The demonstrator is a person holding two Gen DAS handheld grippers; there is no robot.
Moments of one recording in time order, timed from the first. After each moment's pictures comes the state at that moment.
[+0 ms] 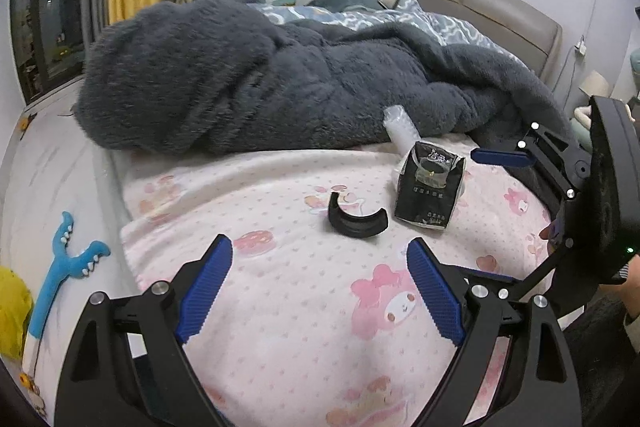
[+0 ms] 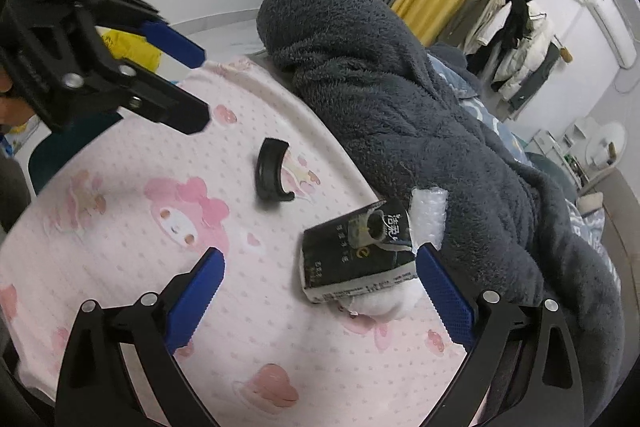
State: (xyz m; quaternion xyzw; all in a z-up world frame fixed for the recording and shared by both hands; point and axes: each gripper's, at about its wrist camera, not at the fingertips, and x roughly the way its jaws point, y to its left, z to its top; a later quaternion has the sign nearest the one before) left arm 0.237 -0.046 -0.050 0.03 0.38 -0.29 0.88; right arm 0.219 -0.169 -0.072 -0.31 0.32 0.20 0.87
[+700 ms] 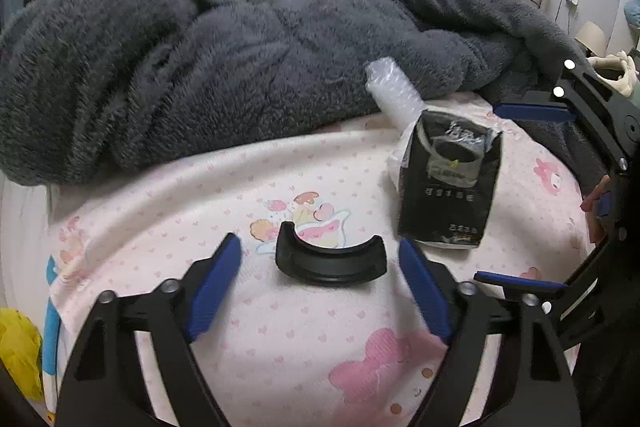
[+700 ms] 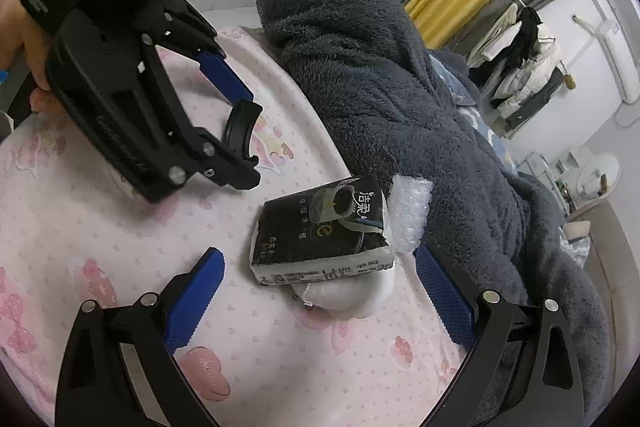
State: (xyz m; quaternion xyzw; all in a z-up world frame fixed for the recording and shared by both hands) left arm 0.279 -0.115 -0.096 0.09 0.41 -0.31 0.85; right arm 0.230 -0.185 -0.091 -0.37 0.31 0.19 0.86
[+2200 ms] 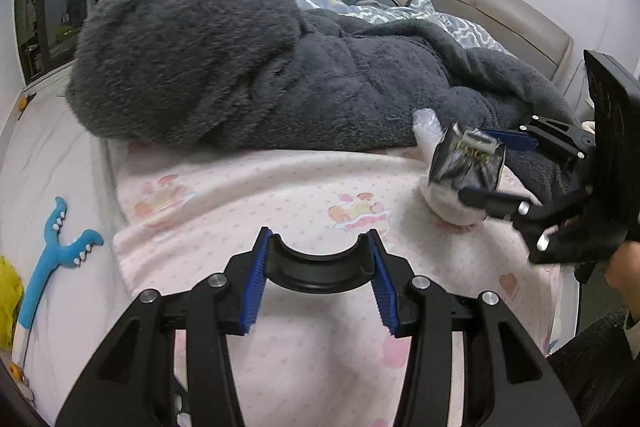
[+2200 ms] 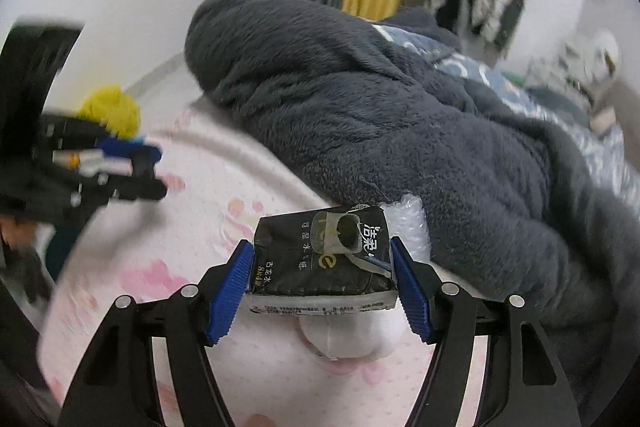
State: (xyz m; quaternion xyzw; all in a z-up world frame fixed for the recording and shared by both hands) left arm 0.265 -0.032 -0.063 0.00 0.40 -0.28 0.87; right arm 0.281 -0.199 -0.040 -0.12 0.38 0.18 0.90
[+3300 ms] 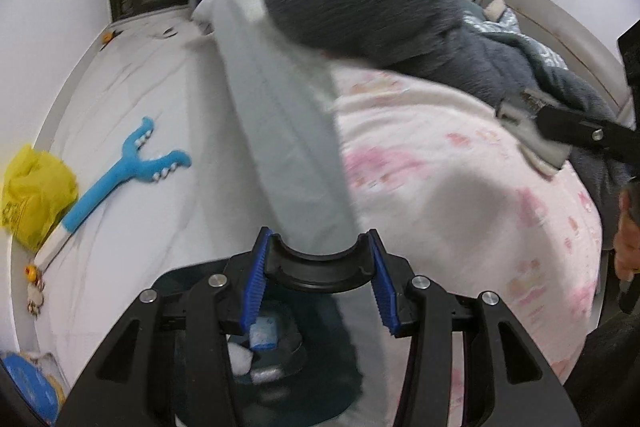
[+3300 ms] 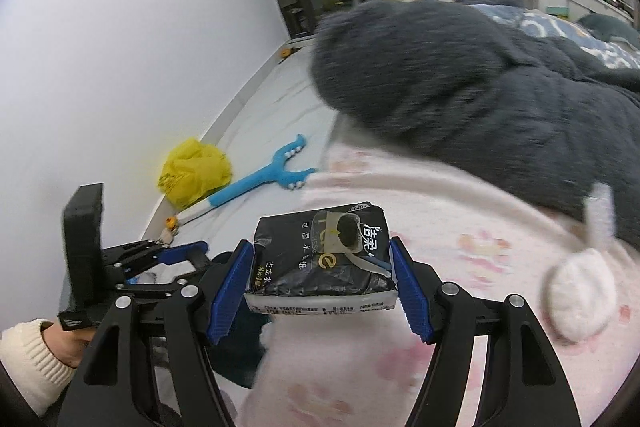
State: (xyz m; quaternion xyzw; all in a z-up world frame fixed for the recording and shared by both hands) left arm 0.204 0.118 -0.100 -0.04 0.45 -0.13 0.88; right arm 0.263 -0.056 -0.033 0.03 0.42 0.29 0.86
